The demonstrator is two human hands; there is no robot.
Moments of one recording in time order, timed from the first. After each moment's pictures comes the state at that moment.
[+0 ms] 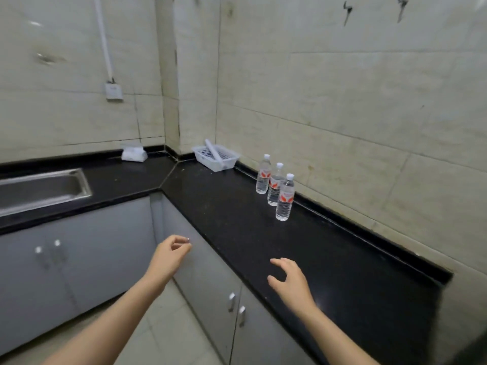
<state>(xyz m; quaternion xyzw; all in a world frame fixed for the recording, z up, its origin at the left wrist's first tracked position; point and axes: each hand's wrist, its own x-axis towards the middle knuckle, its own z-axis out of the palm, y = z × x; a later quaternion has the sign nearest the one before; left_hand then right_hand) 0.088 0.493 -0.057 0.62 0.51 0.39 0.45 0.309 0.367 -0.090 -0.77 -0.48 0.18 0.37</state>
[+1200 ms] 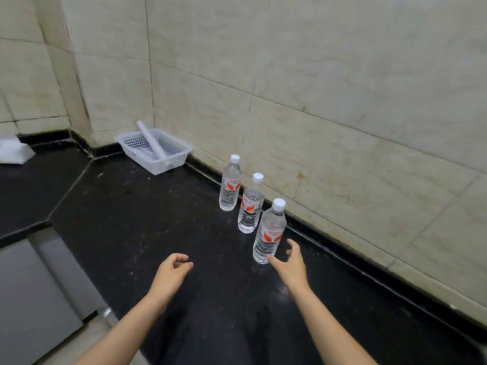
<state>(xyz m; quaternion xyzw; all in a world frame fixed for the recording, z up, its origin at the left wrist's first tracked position) 0.332 0.800 -0.154 0.60 0.50 0.26 0.57 0.548 0.672 -0.143 -0.82 -0.24 0.18 0.48</state>
